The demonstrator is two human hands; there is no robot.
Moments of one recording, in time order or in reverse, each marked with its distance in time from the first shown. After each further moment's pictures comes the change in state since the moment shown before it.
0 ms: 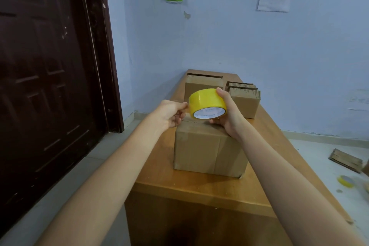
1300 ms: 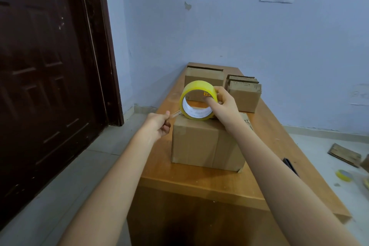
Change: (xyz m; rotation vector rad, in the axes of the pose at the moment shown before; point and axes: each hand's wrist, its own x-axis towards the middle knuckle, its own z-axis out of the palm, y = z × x) left_hand 0.019 -0.052 -0.026 -0.164 0.210 -0.131; right_hand -0.008 0.010 0.011 -0.398 0.163 -0.350
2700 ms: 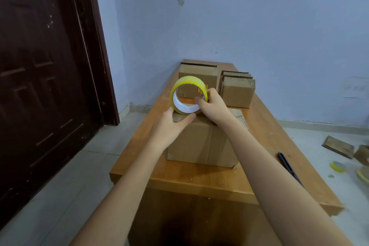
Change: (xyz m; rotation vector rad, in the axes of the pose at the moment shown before) left_hand -0.037 -0.027 0.021 0.701 -0.127 0.672; right_hand 0.012 0.012 0.004 -0.327 -0.075 0.172
